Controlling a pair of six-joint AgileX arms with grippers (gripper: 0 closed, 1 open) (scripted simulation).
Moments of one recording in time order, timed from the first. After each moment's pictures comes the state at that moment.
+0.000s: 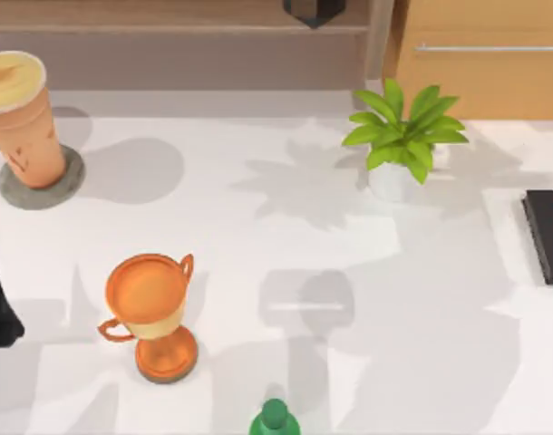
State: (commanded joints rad) left arm 0.00 0.00 0.00 0.00 0.00 0.00; right arm -0.40 1.79 1.36 0.71 -0.22 0.29
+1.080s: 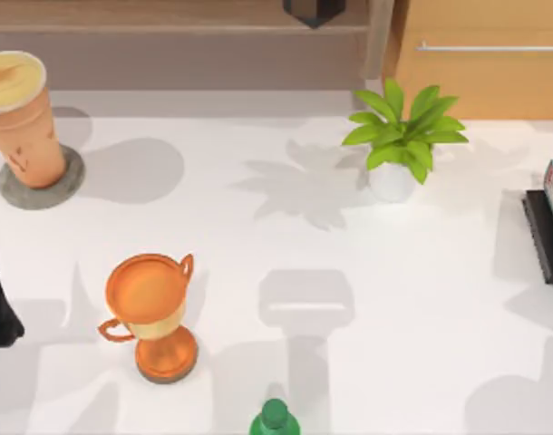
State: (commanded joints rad) left arm 0.00 0.00 0.00 0.00 0.00 0.00; right arm -0.22 1.59 0.25 0.81 -0.16 1.48
